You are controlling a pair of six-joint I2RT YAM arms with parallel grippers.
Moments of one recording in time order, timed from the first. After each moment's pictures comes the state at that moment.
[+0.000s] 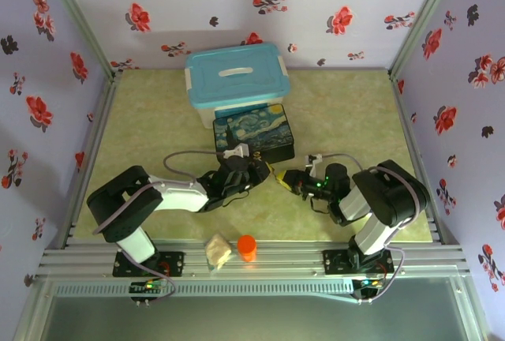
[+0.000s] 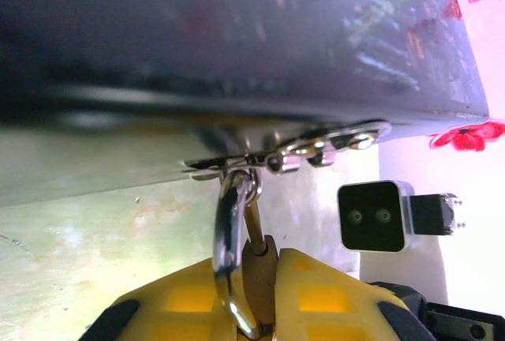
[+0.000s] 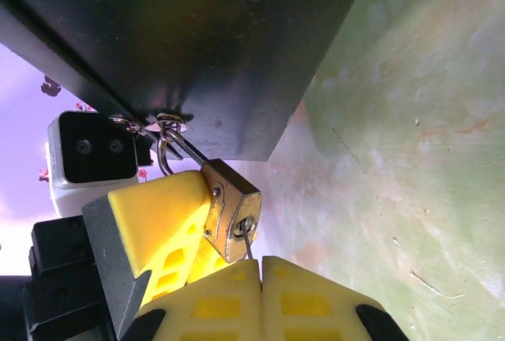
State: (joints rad) left arm -0.98 1.65 0.65 0.56 -0.06 -1.25; right arm 0.42 1.67 0.15 1.25 -0.74 1.33
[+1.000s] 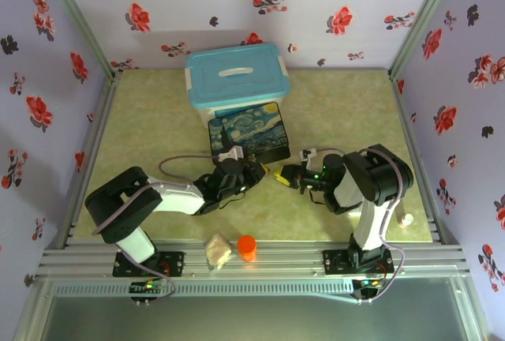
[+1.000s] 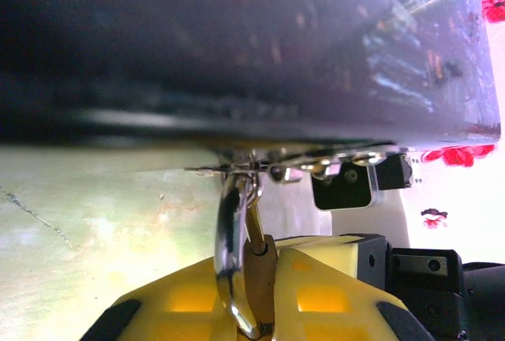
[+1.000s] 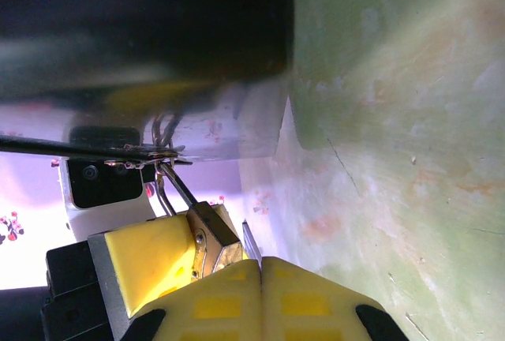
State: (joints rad) left arm -0.97 1.63 0.59 0.63 -0.06 -1.30; right arm 0.36 1.87 0.28 1.30 -0.91 1.35
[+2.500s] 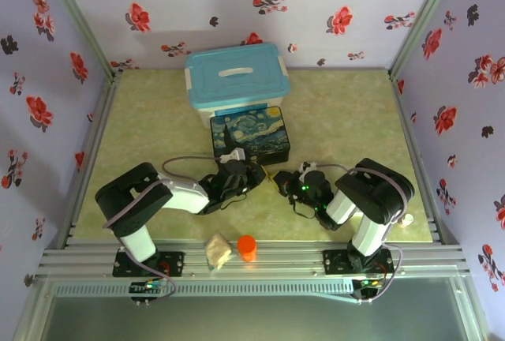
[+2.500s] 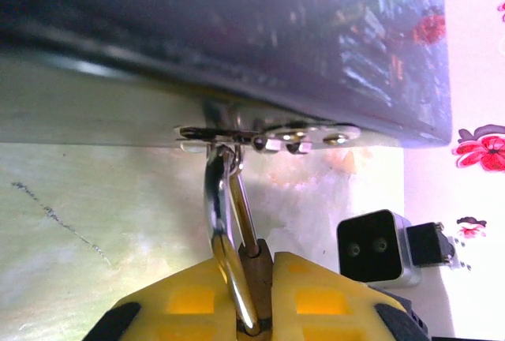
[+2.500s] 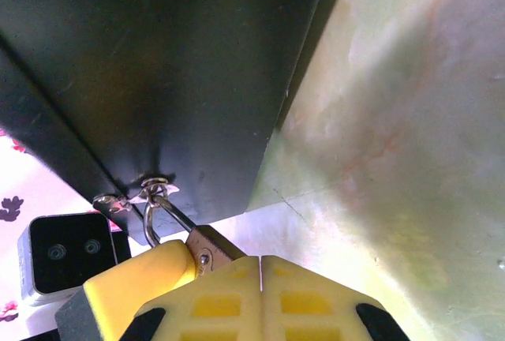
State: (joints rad) left arm -0.97 1.72 0.61 0.63 -0.08 -1.27; right arm 0.70 1.74 0.18 1.22 -0.20 1.55
